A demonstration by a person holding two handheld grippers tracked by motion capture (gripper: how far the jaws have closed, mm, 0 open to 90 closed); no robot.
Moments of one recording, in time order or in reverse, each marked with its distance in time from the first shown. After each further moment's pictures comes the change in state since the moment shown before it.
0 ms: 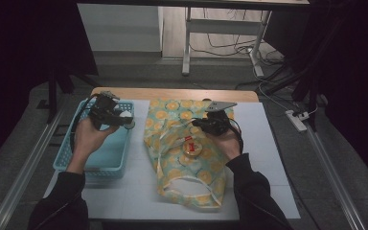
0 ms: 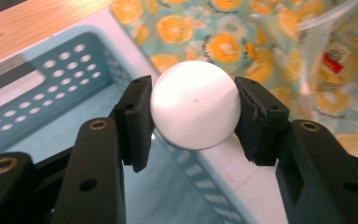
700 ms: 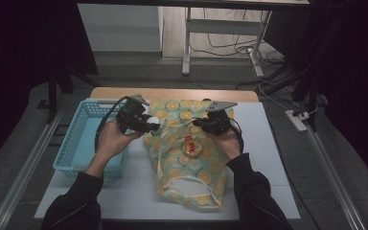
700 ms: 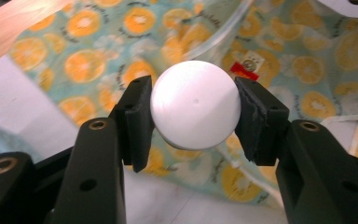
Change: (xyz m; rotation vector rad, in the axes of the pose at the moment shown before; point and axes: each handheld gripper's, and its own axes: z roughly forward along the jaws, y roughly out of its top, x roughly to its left) left arm -0.070 0.036 0.026 0.009 -0.136 0.157; right arm -0.001 0.000 -0.001 0.000 -0.006 0.002
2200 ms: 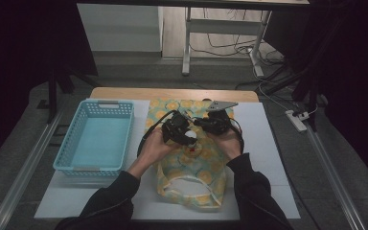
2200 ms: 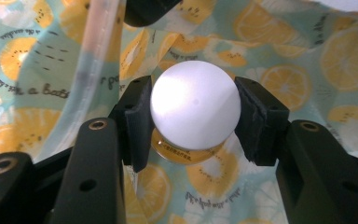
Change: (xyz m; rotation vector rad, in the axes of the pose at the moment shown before) left arm -0.056 0.038 0.112 0.066 -0.071 0.147; right arm -0.001 0.000 -0.001 -0.005 -0.003 0.000
